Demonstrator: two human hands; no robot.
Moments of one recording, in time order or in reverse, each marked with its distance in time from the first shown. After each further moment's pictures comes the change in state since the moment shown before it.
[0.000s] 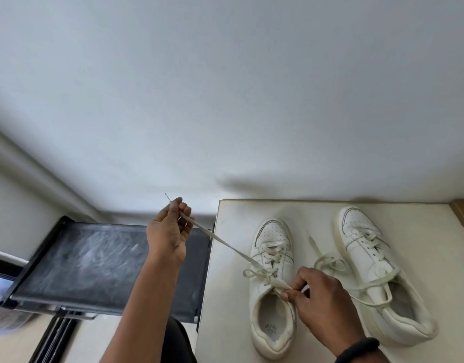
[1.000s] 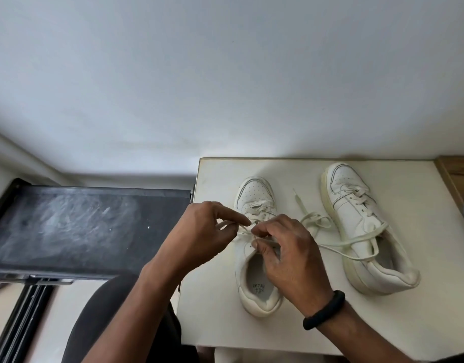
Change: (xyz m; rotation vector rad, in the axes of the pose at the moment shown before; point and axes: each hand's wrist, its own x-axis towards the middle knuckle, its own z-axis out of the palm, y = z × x) left_hand -0.081 -0.033 0.005 1.419 -0.741 0.346; right_hand 0.005 -0.005 0.028 0.066 0.174 -0.399
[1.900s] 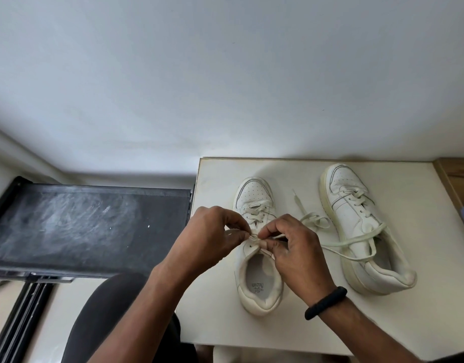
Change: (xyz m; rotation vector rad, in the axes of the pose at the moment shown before) left_hand 0.001 0.001 0.013 0.000 -0.068 -0.029; right_hand 0.005 0.010 -0.005 0.243 -0.038 0.180
